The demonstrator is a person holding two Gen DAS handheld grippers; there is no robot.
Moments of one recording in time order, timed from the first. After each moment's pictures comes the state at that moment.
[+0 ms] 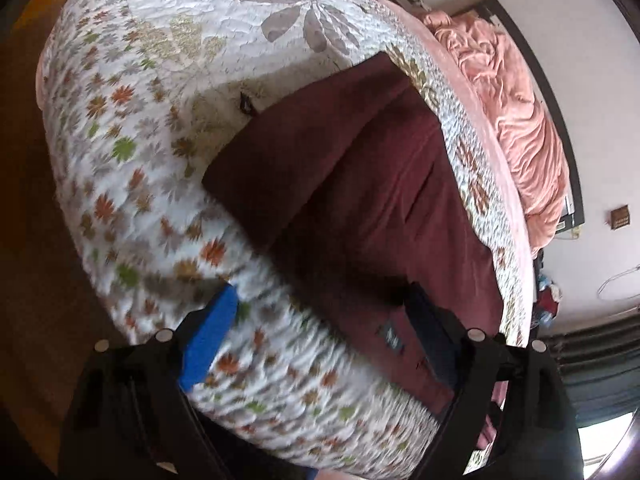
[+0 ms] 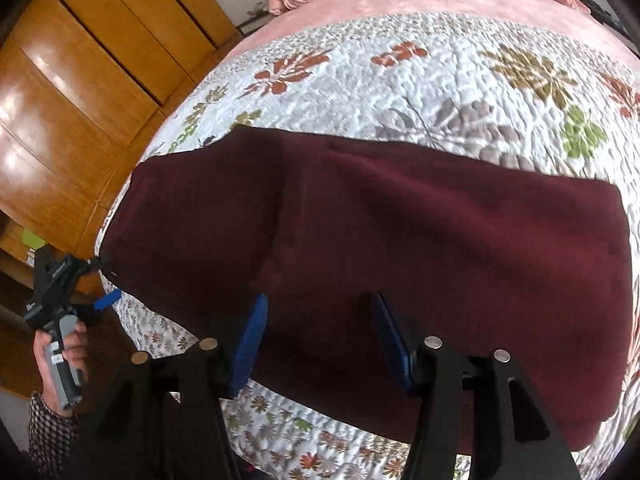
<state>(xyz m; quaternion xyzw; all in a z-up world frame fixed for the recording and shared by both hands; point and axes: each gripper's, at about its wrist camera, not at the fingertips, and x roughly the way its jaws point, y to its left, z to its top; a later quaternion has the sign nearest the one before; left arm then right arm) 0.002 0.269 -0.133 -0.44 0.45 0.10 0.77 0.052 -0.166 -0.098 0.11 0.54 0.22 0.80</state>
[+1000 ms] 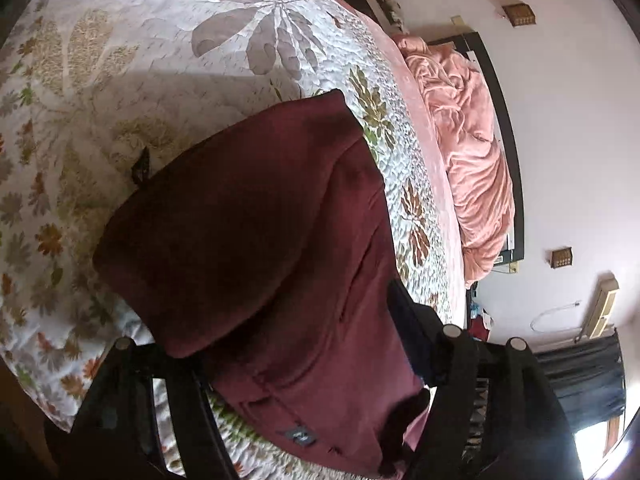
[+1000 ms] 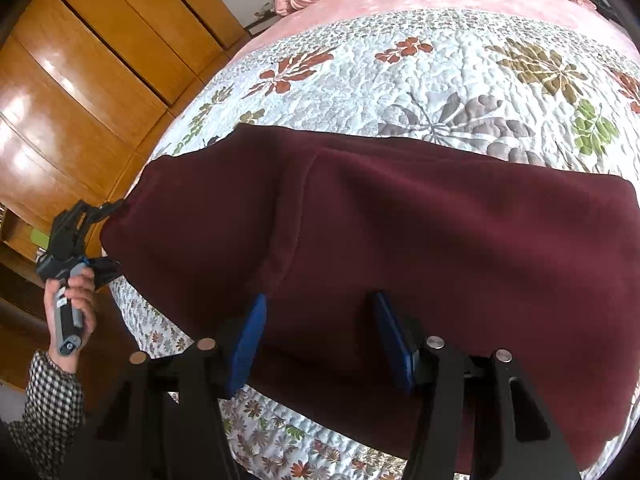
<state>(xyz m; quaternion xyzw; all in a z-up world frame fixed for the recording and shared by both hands) 0.052 0.290 -0.140 -0.54 0.38 0.03 0.75 0.056 -0.168 -0.107 0.12 0.54 0.24 0.80</state>
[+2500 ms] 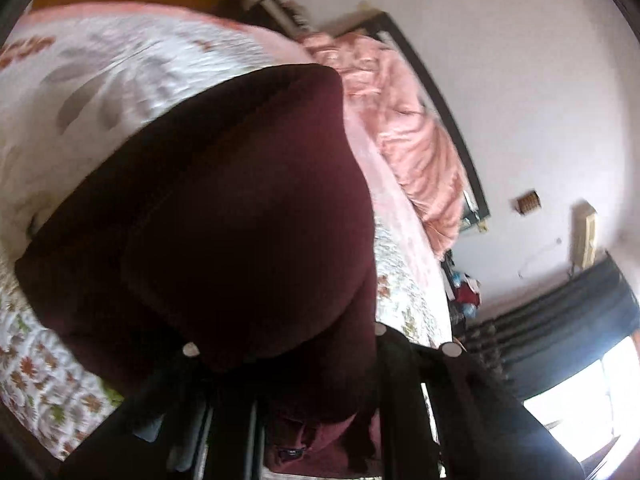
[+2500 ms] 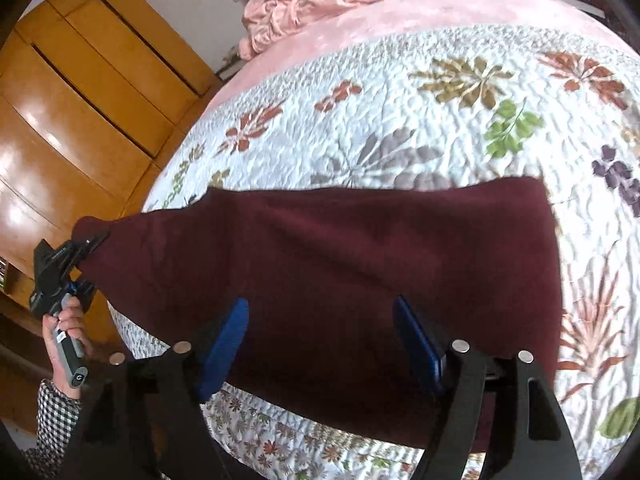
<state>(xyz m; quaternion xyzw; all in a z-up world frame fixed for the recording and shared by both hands) 0.076 0.223 -0.057 -0.44 0.32 -0.07 0.83 0.049 -0.239 -0.077 0.19 0.50 0.18 0.83</state>
